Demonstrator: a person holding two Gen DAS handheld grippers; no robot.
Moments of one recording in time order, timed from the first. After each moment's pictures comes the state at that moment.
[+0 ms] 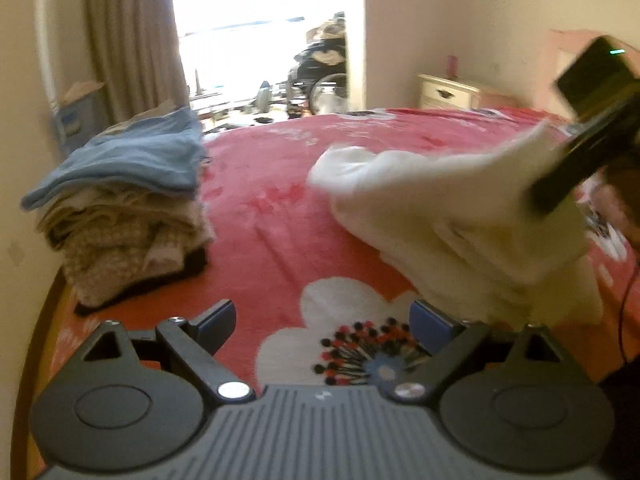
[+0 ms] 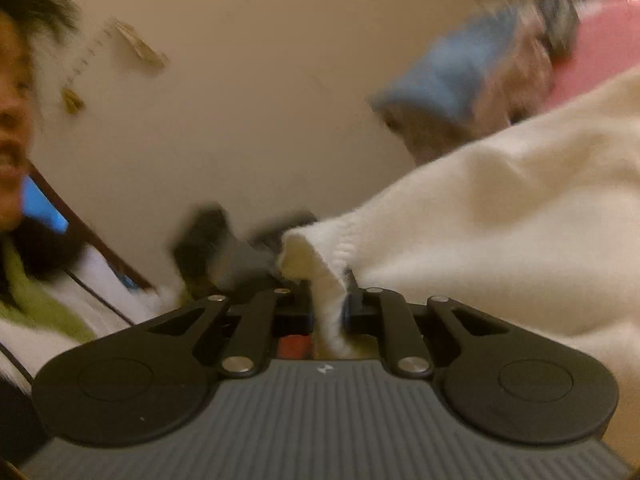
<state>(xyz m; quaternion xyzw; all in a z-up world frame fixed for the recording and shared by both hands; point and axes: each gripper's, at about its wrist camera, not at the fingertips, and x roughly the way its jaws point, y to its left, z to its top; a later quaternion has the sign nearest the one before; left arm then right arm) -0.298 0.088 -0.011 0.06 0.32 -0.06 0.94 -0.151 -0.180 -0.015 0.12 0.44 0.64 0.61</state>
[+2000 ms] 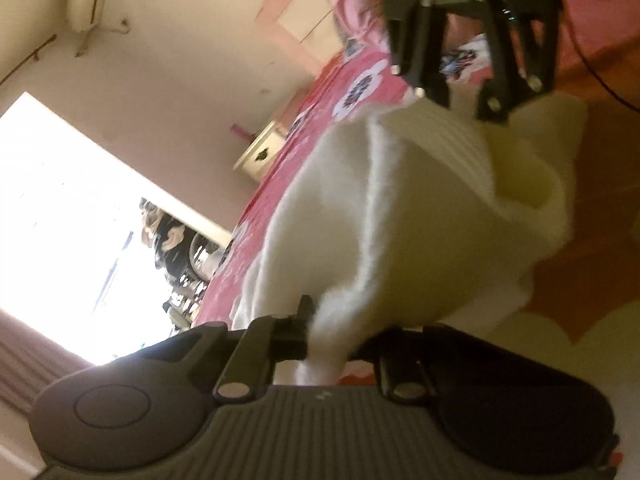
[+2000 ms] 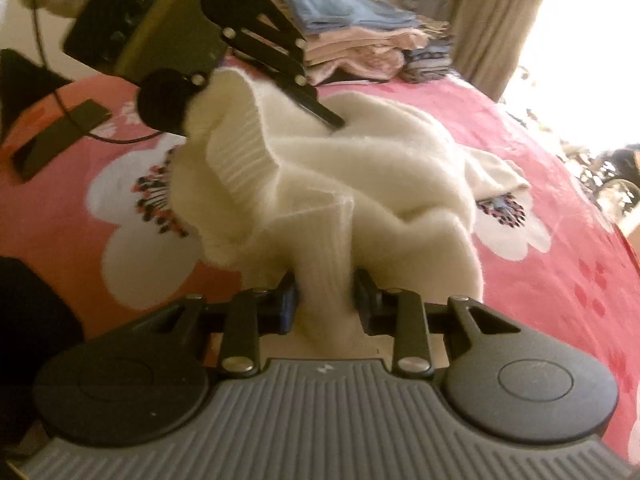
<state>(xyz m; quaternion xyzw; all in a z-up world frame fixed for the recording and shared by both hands) -0.197 -0.026 -0.071 0.50 0.11 -0.24 0.82 -0.270 -0.243 -0.042 -0.29 0.27 0.43 0.81</state>
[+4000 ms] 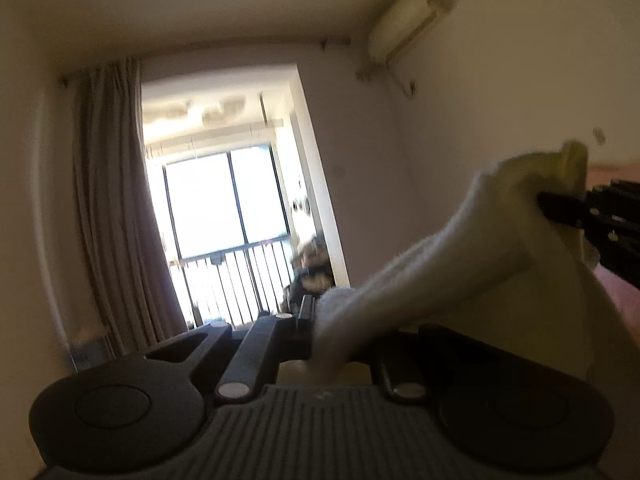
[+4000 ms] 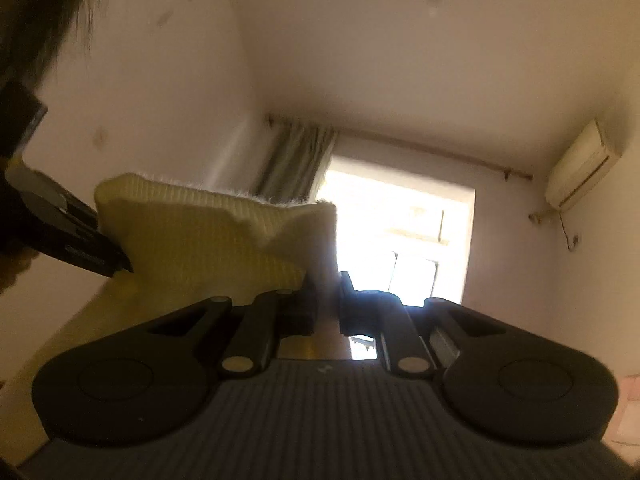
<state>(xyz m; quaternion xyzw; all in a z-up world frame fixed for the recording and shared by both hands) -0.262 -0.030 0.289 0.13 0.03 -0.06 0.99 -0.340 -0.298 0.237 -0.12 -0.20 0.17 0.96</state>
